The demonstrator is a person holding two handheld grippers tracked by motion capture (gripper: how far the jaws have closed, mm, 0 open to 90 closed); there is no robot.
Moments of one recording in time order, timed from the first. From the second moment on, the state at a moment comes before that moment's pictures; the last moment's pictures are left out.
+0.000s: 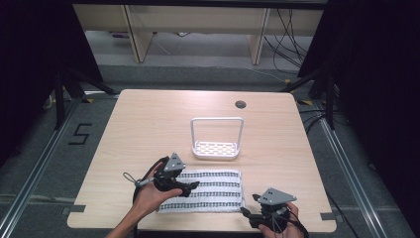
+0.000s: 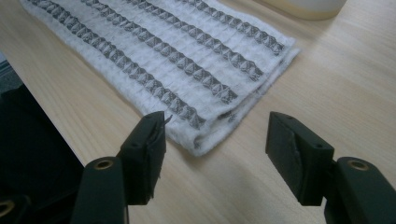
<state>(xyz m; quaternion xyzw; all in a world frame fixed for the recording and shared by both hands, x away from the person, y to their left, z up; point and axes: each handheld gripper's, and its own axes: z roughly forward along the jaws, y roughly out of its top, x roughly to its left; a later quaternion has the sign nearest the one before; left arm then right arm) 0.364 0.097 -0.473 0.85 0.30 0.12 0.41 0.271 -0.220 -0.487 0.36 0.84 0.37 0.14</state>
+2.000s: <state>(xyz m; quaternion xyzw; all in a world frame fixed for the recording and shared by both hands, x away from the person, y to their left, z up) 0.431 -0.043 -0.500 0.93 0.15 0.03 0.34 0.285 -0.200 -0.500 0.38 0.86 0.33 0.13</state>
